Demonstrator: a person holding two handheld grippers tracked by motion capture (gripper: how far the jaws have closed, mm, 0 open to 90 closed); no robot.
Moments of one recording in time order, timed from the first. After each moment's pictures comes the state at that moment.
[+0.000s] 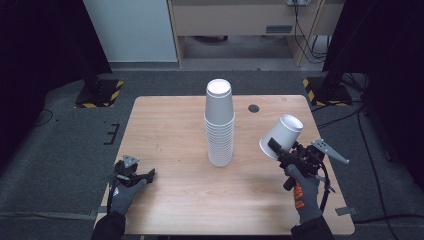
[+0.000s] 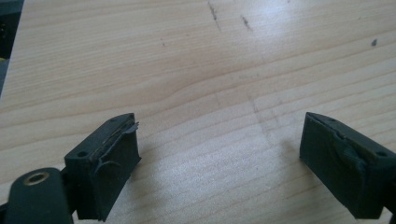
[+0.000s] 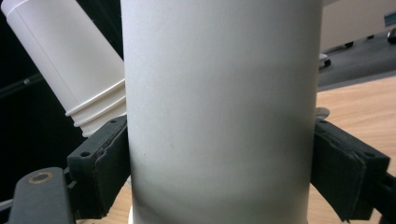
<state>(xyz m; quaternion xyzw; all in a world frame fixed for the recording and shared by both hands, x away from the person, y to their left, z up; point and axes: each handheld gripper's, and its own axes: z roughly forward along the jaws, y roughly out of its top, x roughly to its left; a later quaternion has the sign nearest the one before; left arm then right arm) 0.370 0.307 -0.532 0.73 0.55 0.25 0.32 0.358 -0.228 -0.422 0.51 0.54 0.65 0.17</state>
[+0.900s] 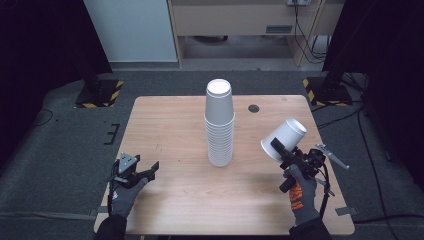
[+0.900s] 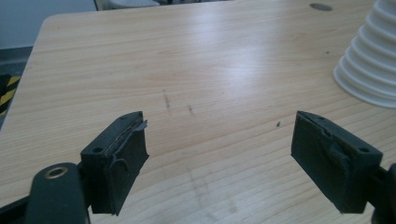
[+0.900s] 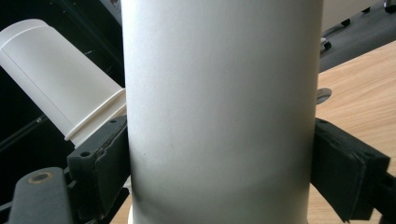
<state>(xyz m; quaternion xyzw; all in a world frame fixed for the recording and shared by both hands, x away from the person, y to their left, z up) 0.353 0.288 -0.502 0.70 0.49 0.28 0.44 0.357 -0.231 -0.438 0.56 0.47 0.68 0.11</state>
